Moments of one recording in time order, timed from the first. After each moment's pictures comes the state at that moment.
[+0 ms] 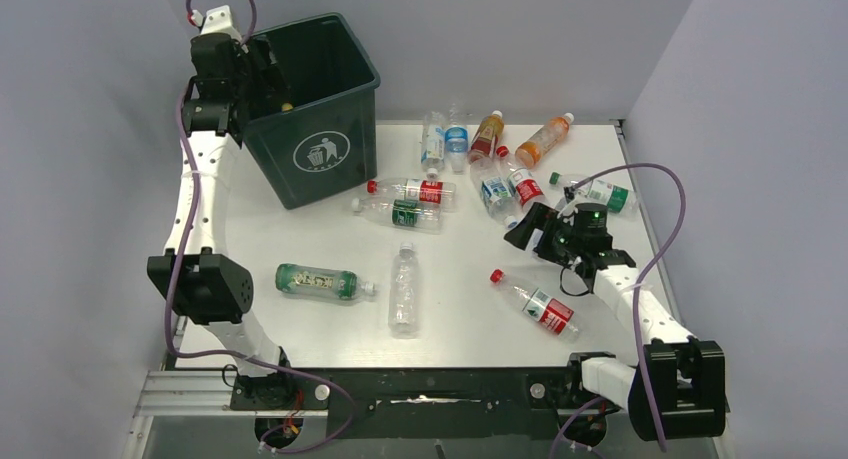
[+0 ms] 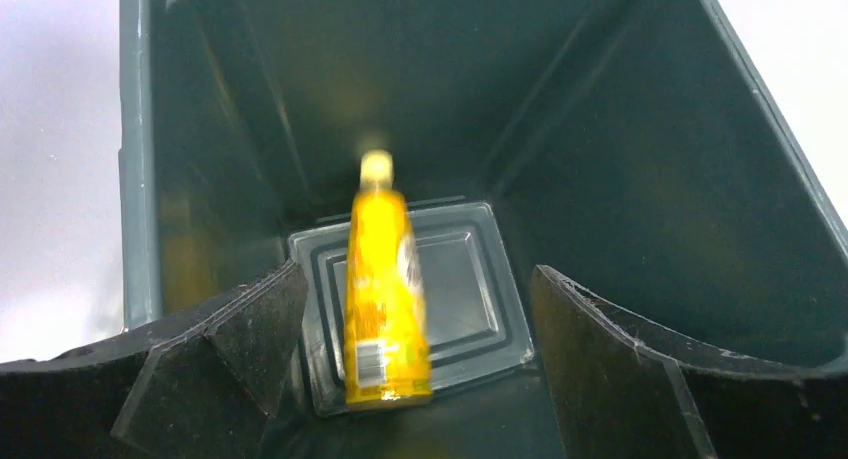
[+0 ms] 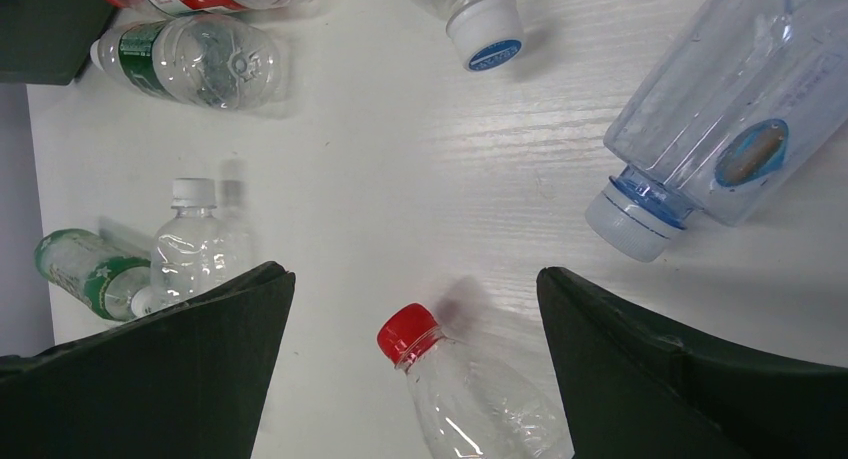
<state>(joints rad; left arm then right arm) 0.02 1.74 1.97 -0.53 -0.09 -0.26 0.05 1.12 0.60 -0.18 -0.36 0.48</state>
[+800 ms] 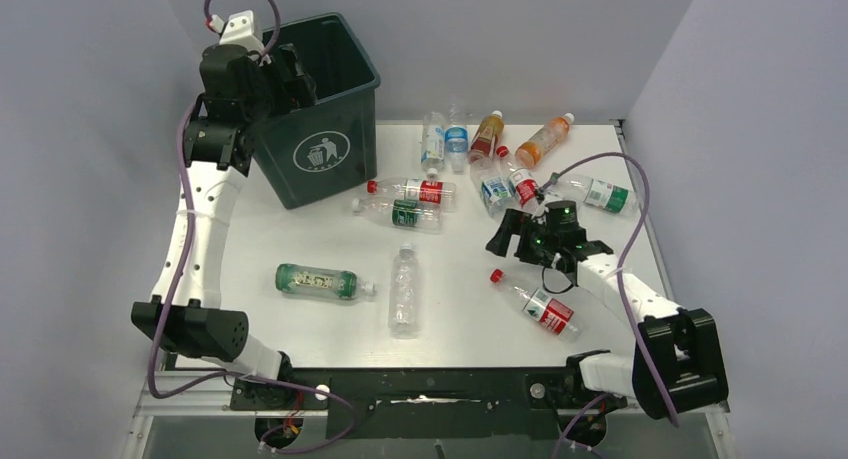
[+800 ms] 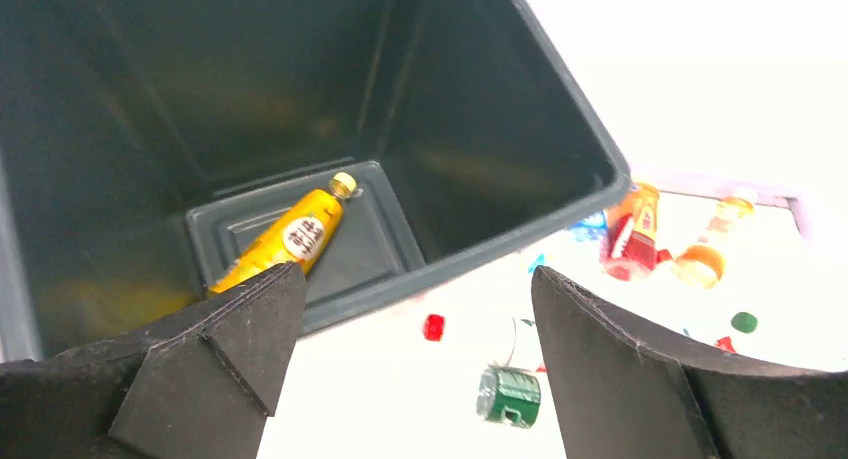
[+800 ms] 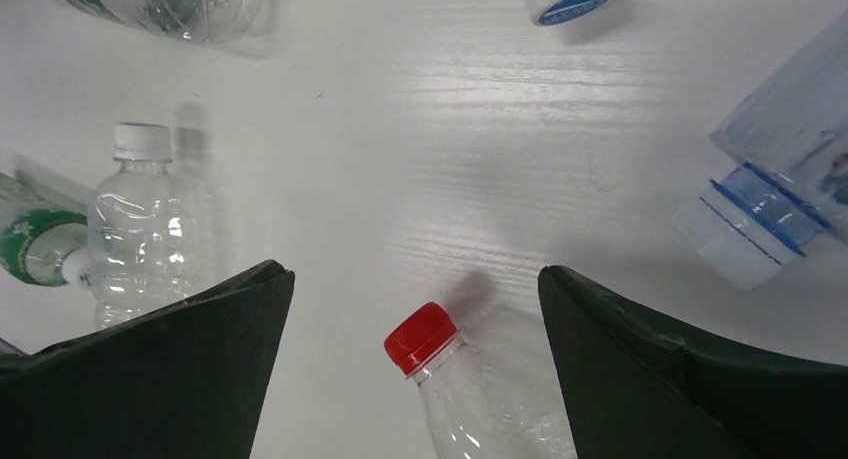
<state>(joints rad) -0.11 1.55 1.88 -0.60 -0.05 -0.30 0.19 1.23 0.62 -0.18 -0.29 0.45</state>
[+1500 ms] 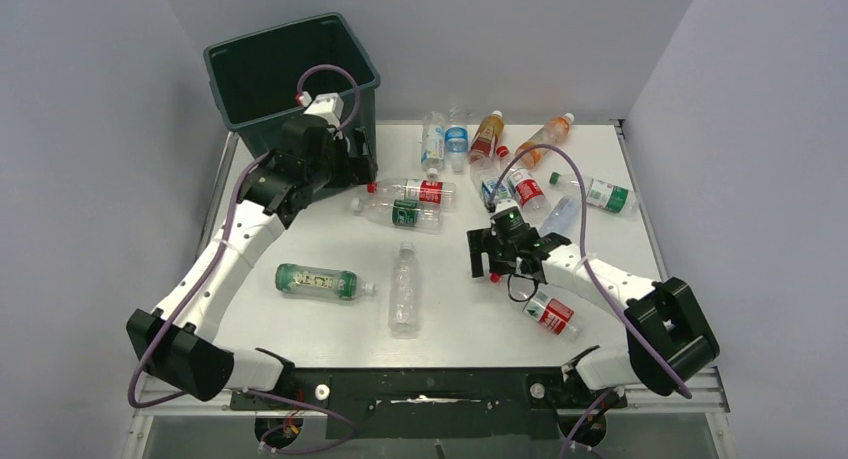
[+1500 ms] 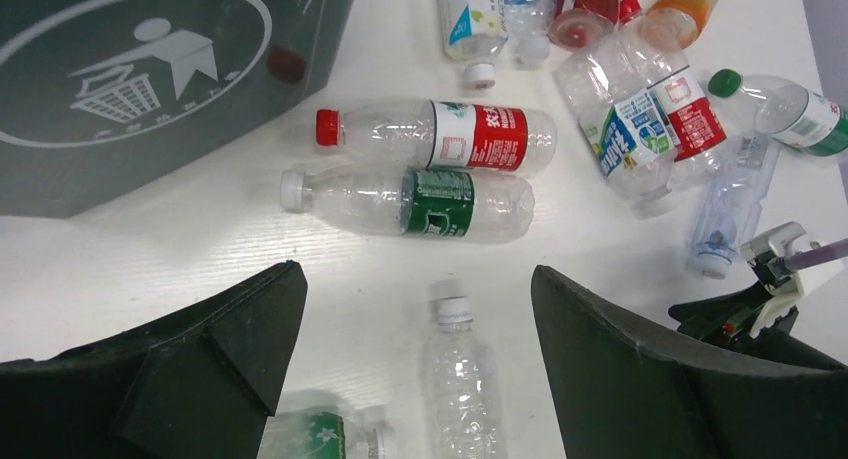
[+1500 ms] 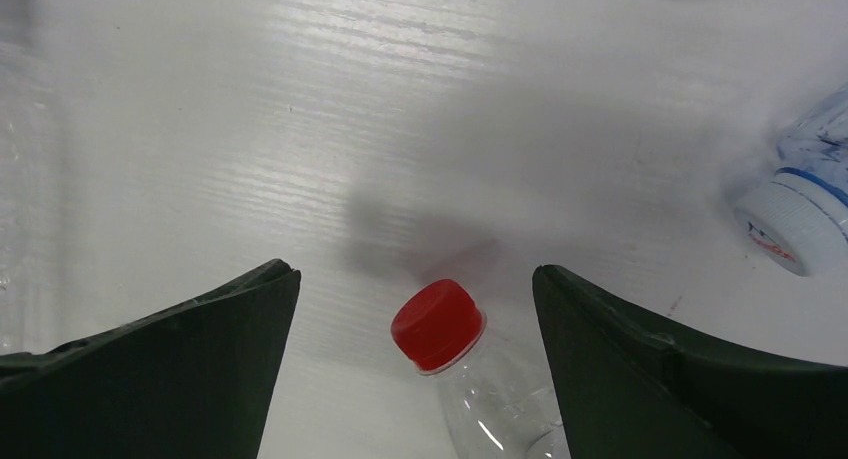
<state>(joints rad) -0.42 1.37 1.43 -0.59 -0.08 -0.39 0.54 1.37 0.75 -0.36 0.11 0.32</state>
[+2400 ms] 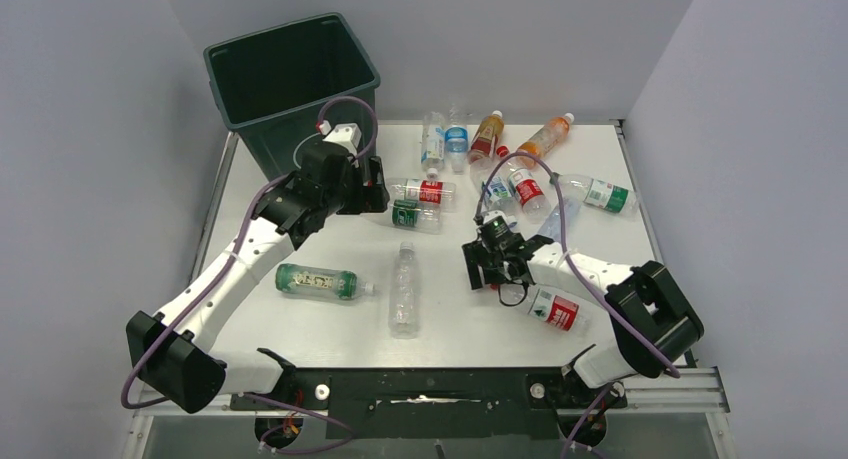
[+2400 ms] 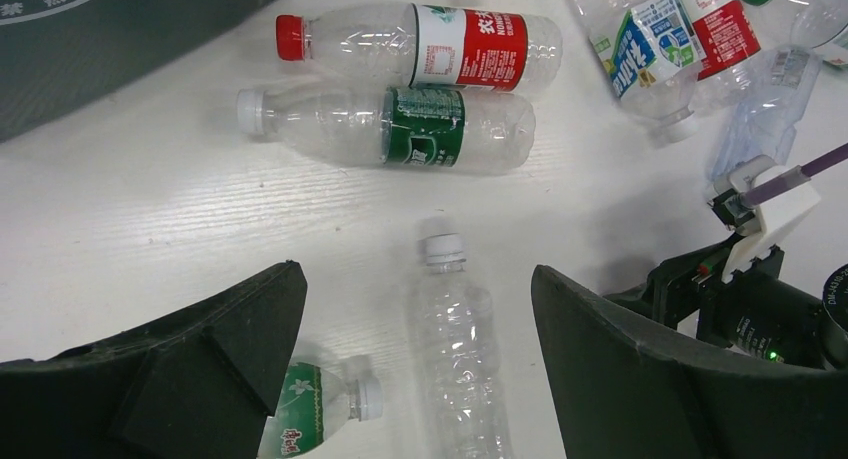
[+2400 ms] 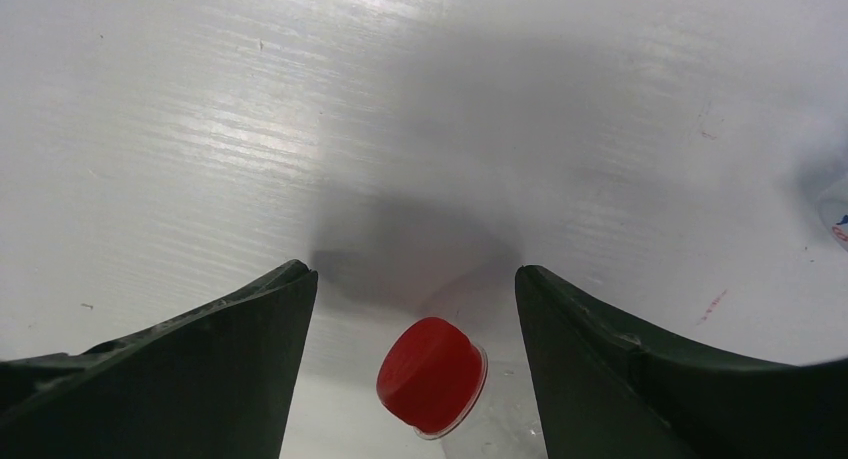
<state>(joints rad) -0.53 1.31 1.26 -0.58 -0.12 -0.44 0.61 1.47 0.75 -0.39 0.15 0.31</state>
